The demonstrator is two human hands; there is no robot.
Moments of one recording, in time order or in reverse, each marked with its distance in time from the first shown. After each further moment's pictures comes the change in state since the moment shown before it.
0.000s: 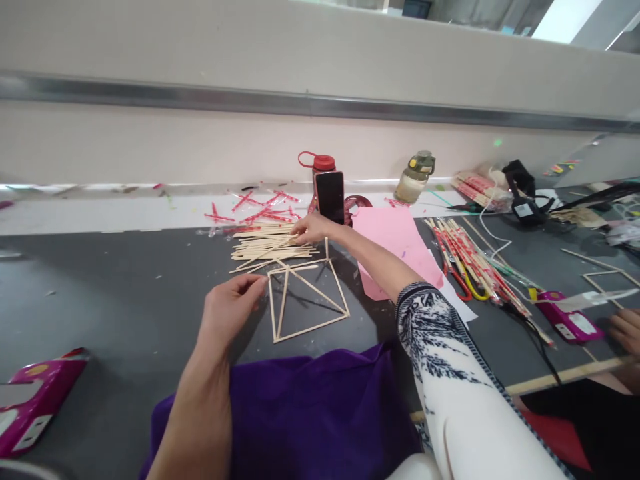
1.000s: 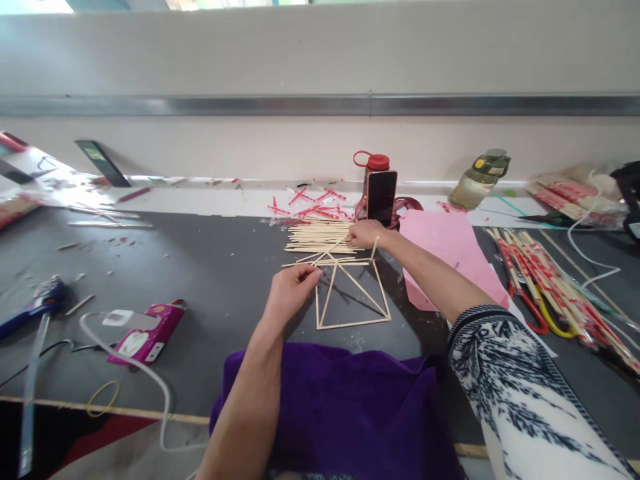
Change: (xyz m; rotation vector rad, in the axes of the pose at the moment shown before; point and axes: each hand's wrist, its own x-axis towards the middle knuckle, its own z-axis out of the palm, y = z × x) left_hand -0.007 0.001 0.007 -0.055 -0.033 0.083; right_hand -0.016 -0.023 0.007 -0.551 -0.154 0.179
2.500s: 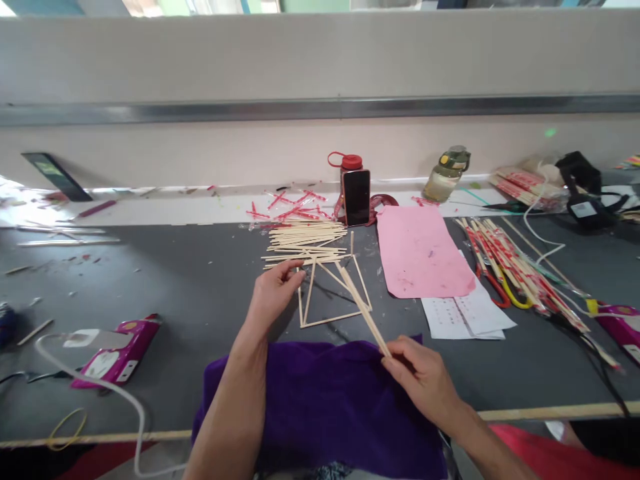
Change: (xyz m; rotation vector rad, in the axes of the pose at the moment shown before) left_hand 0.000 0.003 0.005 0.050 0.016 0.067; right_hand -0.291 -0.099 0.099 0.863 0.483 0.251
